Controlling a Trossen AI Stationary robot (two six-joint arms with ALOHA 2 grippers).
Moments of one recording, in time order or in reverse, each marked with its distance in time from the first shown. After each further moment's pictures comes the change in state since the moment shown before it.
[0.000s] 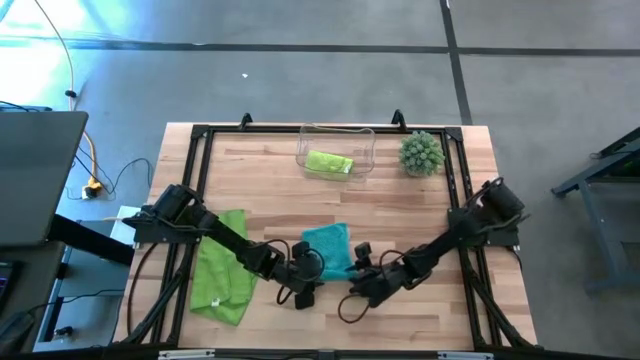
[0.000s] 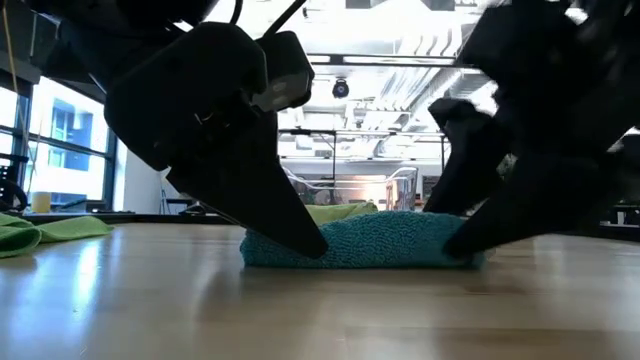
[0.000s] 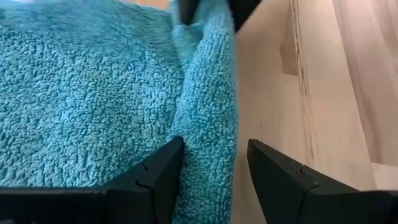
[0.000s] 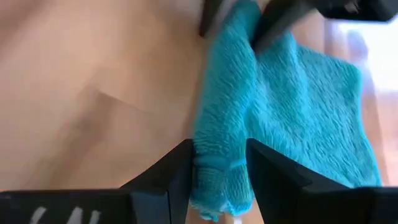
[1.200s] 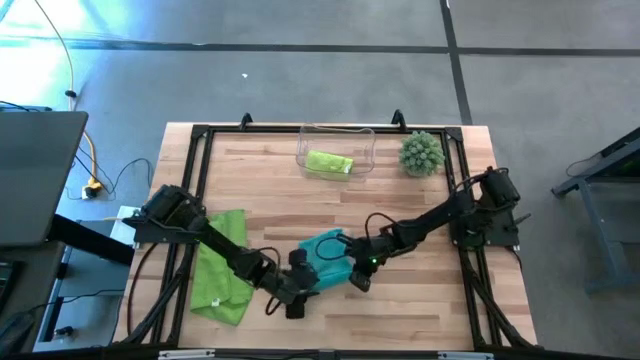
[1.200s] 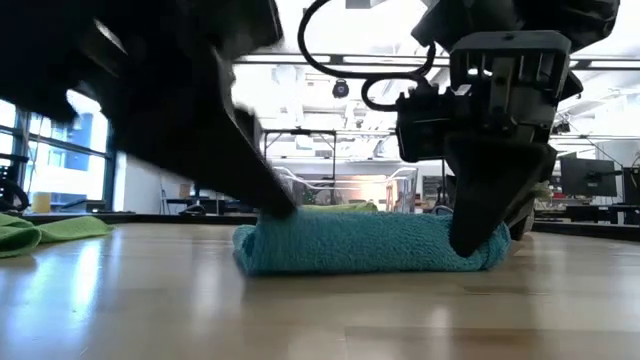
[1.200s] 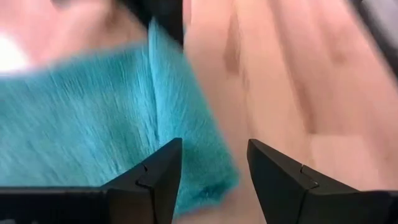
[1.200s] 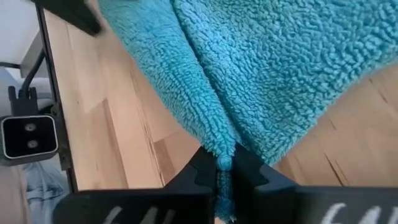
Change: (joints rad) left arm -0.077 -0.095 -0.008 0.014 -0.088 0.153; right arm -0.265 -0.038 -0.024 -0.069 -0.735 0.919
